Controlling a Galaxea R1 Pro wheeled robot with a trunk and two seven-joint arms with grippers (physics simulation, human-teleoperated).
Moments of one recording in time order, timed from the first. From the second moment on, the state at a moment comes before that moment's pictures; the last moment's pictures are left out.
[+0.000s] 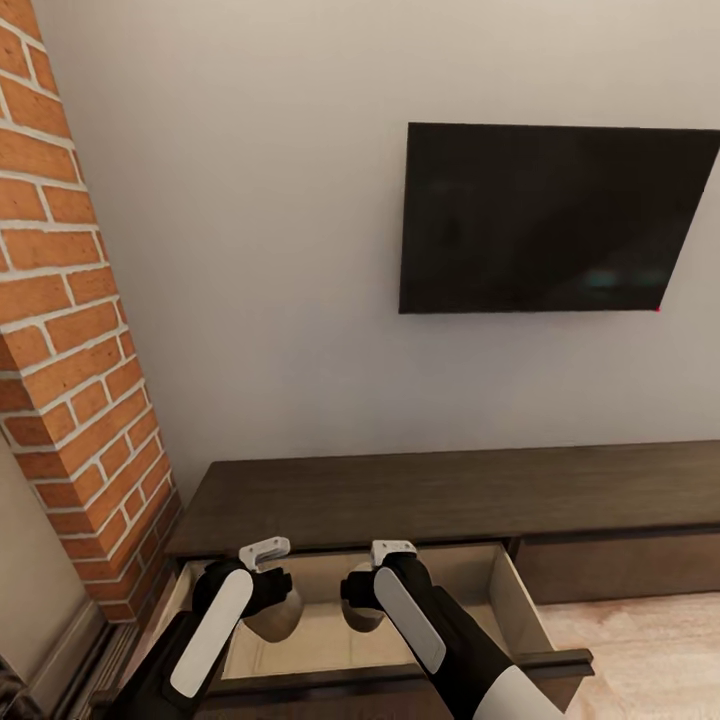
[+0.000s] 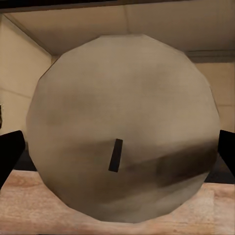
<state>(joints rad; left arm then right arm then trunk) -0.35 -0.01 -0.26 -1.29 0.85 0.84 0.79 -0.53 0.17 0.57 -0.98 -0.80 0.76 -0.63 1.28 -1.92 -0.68</state>
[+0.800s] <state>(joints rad) -0.36 0.00 -0.26 -1.29 0.85 0.83 0.79 -0.53 0.17 0.57 -0.98 -0.80 0.76 -0.62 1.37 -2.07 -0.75</state>
